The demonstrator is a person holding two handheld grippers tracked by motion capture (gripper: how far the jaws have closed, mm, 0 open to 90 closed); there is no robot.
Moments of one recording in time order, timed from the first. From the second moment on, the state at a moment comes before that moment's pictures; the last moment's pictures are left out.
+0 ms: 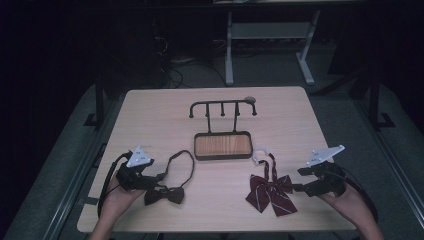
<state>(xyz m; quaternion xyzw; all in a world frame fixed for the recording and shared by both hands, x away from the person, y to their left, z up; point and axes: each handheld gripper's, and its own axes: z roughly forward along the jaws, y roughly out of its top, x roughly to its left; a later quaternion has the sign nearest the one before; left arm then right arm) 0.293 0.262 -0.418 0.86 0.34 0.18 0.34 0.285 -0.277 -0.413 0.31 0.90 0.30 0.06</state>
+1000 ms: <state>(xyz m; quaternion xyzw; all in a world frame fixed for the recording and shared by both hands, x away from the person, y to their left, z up) 0.291 0.266 -0.417 0.86 0.34 0.18 0.35 0.354 -0.221 -0.397 0.26 0.94 0.23 0.04</state>
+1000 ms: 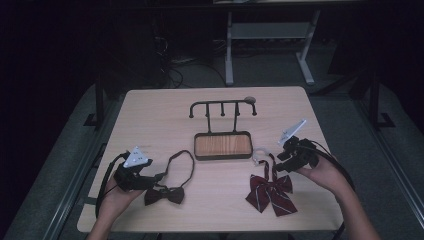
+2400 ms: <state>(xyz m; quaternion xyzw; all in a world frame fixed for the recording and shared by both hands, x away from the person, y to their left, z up) 0.293 0.265 -0.414 0.86 0.34 0.18 0.35 0.418 -0.198 -0.435 0.31 0.94 0.14 0.03</state>
